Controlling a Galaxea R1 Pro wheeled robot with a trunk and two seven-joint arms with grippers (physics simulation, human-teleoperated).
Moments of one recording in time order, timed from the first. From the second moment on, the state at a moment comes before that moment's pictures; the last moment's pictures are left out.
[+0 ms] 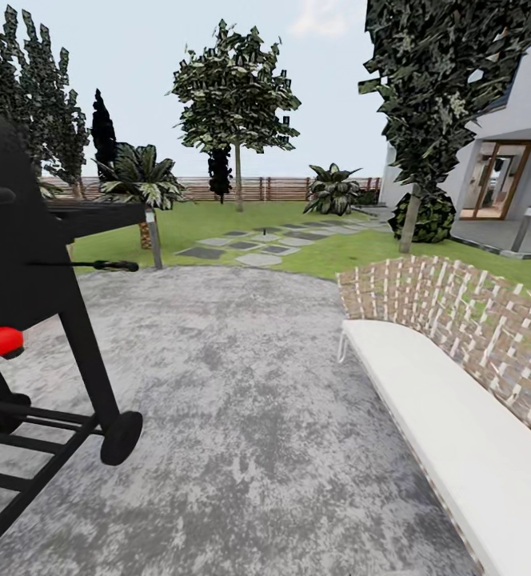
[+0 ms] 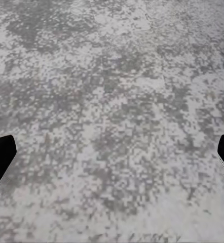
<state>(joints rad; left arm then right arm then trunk) -0.24 0.06 0.05 -0.21 0.00 -0.35 0.00 -0.19 0.00 0.00 -0.37 0.01 -0.37 0.00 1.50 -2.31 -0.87</state>
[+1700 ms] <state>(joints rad) -0.24 0.06 0.05 -0.21 0.00 -0.35 0.00 -0.19 0.00 0.00 -0.37 0.01 -0.37 0.00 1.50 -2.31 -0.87</state>
